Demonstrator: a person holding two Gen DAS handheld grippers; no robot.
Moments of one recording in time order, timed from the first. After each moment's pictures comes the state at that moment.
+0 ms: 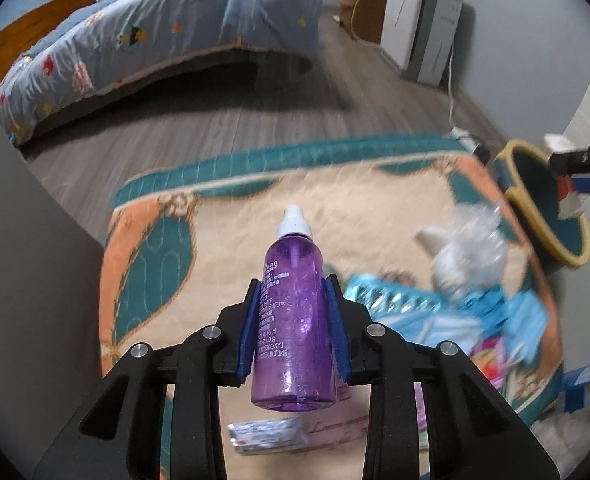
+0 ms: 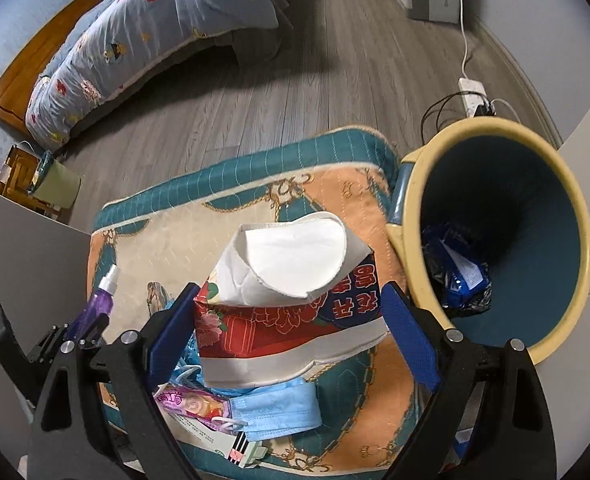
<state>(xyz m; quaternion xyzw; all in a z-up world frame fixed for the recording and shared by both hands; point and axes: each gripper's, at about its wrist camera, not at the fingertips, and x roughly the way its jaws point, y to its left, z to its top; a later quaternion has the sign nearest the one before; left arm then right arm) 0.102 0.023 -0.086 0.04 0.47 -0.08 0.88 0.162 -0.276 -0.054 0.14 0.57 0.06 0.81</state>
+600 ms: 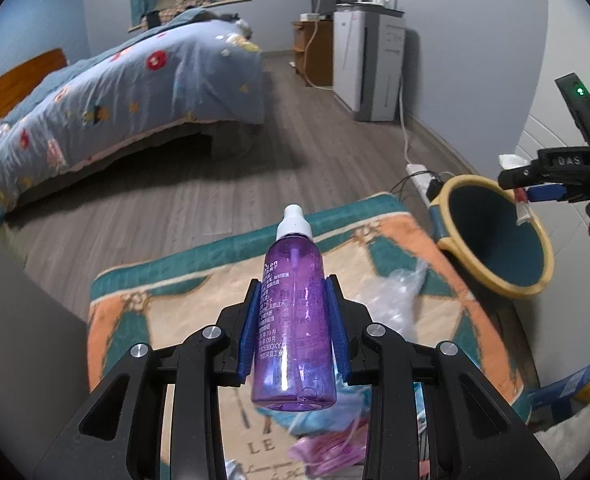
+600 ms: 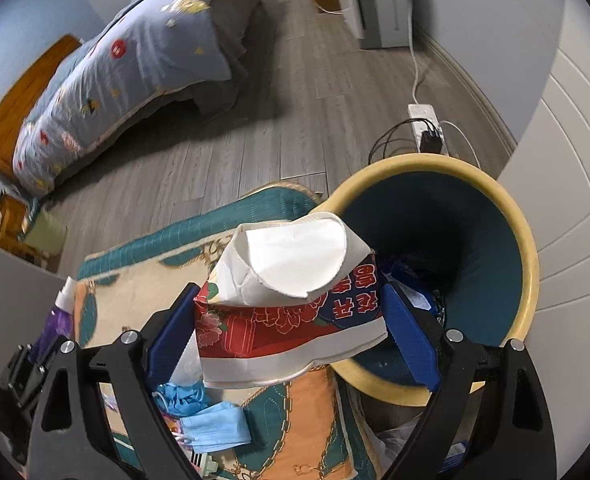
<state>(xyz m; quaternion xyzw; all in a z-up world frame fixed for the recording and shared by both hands) 0.101 -0.059 -0.027 0.08 0.39 -0.14 0.90 0.160 -0.369 -0.043 0.19 0.52 0.00 0.83</state>
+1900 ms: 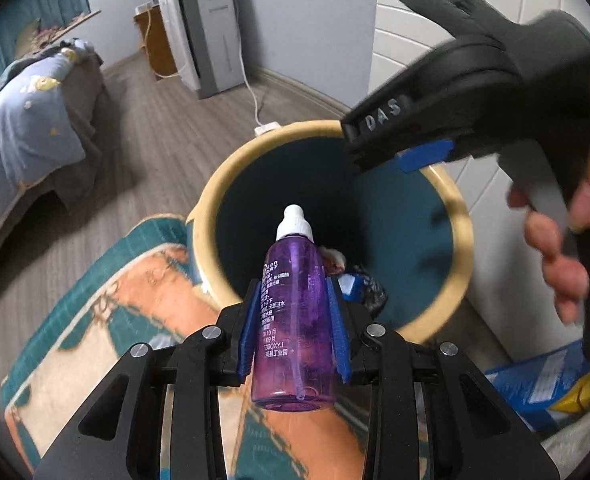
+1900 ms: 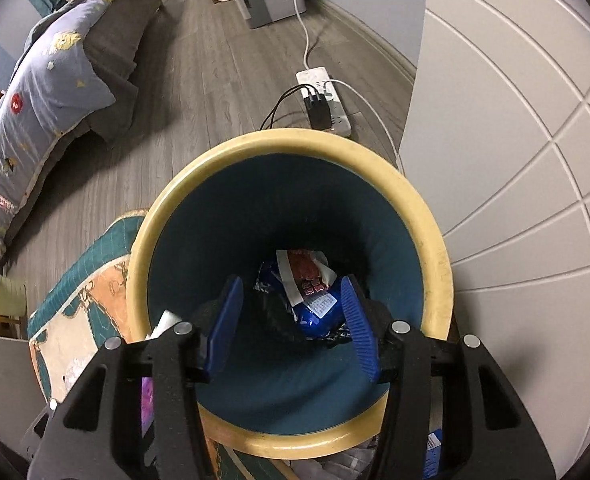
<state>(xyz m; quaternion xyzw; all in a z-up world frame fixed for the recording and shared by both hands) 0.118 -0.320 -0.100 0.19 0.42 -0.32 0.83 0.160 -0.493 -0.113 0.23 0.55 -0.12 0.79</state>
